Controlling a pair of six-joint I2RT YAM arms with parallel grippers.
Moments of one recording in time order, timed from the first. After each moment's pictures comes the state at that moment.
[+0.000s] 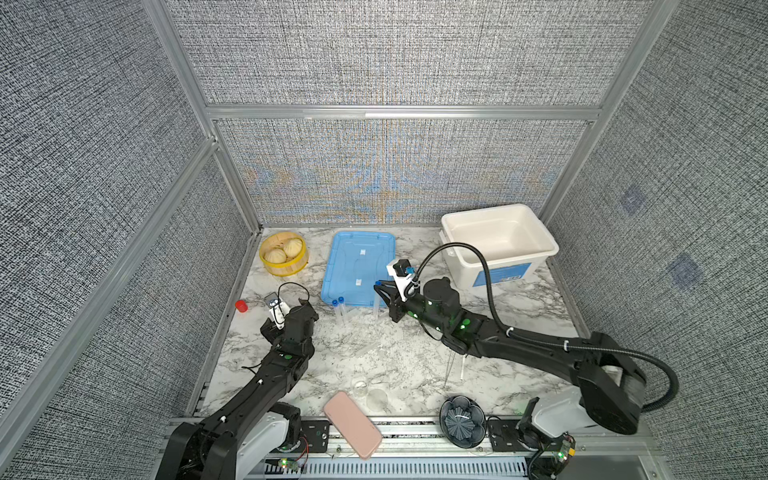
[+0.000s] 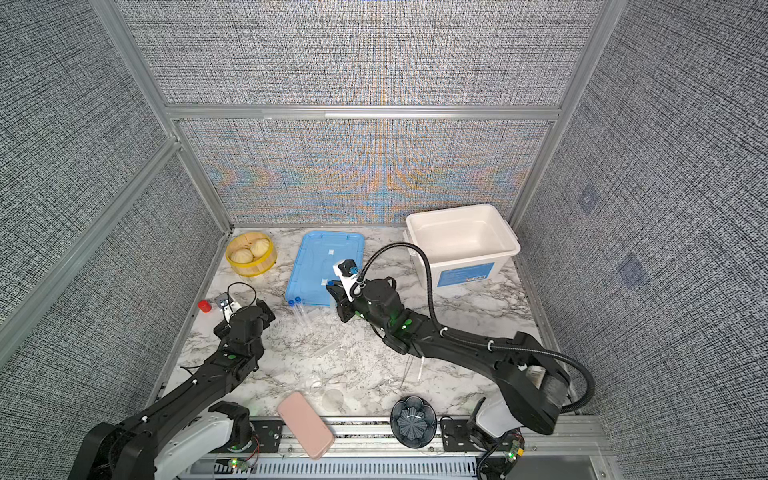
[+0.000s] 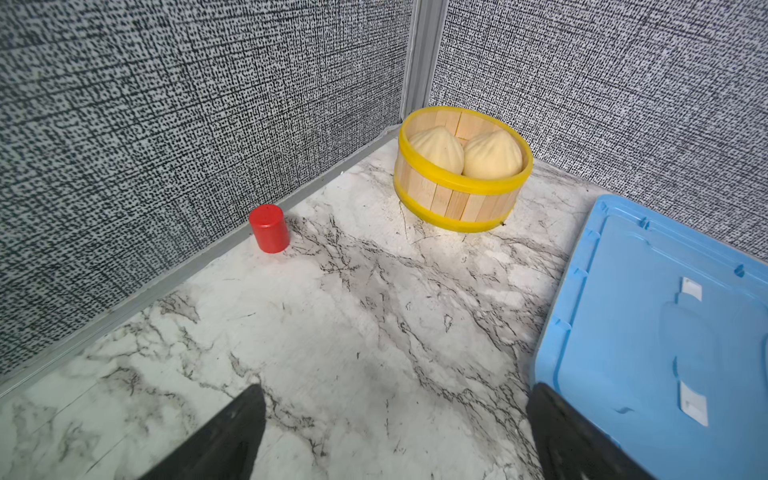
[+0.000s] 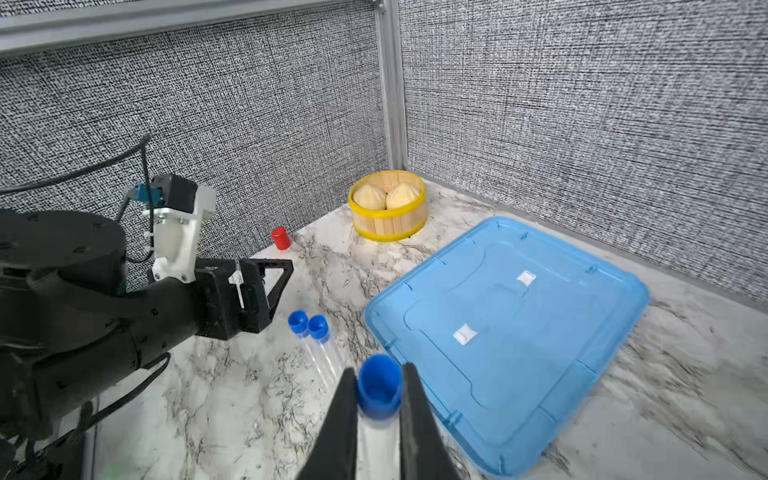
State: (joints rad) left arm -0.31 0.98 0.31 0.14 -0.71 -0.53; right arm 0.92 1.52 0.94 0.45 0.01 0.15
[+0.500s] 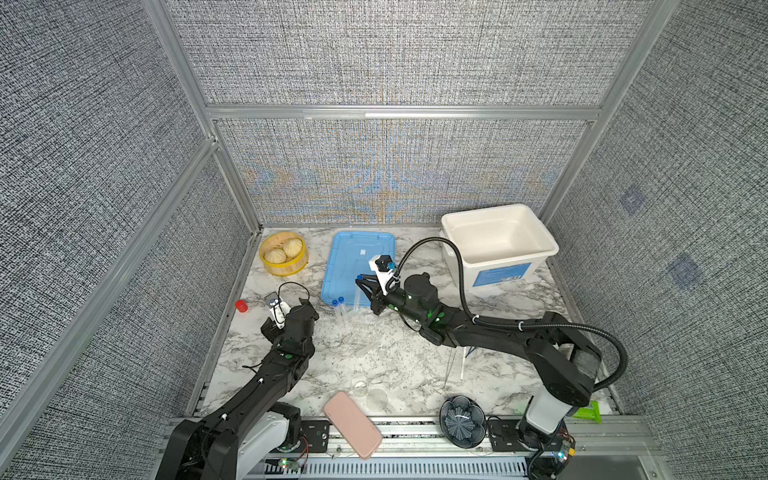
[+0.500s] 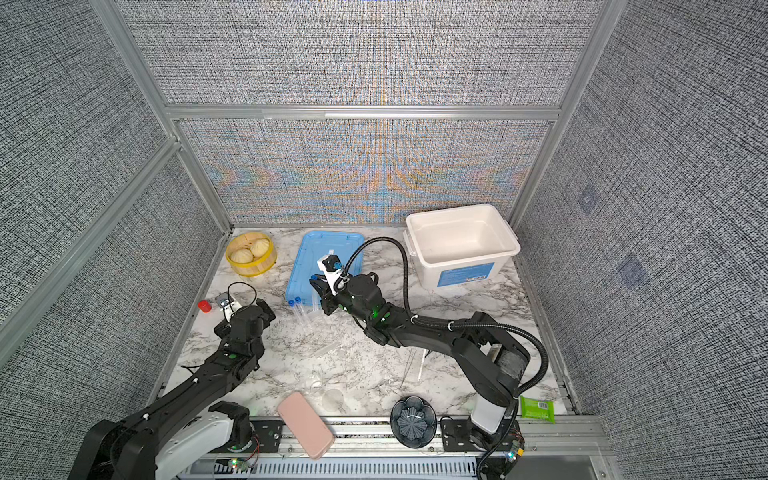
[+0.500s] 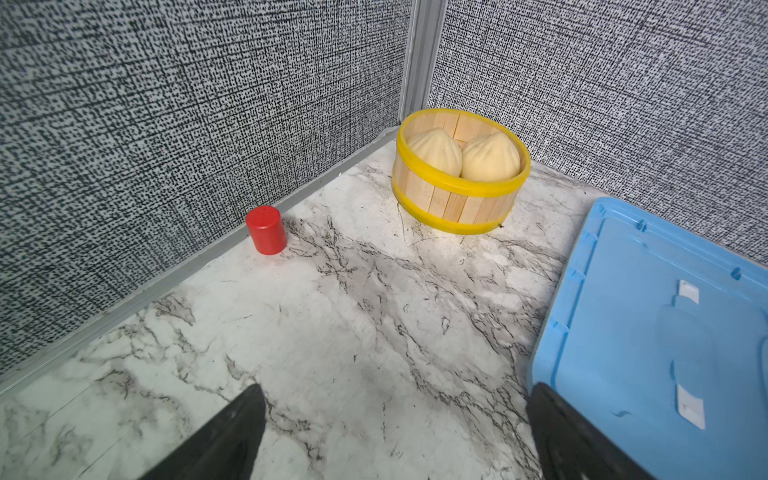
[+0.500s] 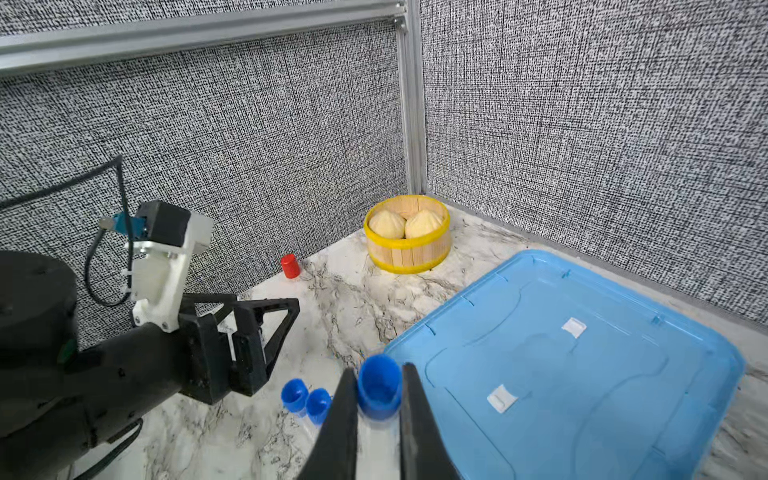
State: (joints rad) left arm -0.31 0.99 0.31 0.16 -0.71 -0.53; right arm 0.93 1.74 1.05 0.61 -0.03 0.16
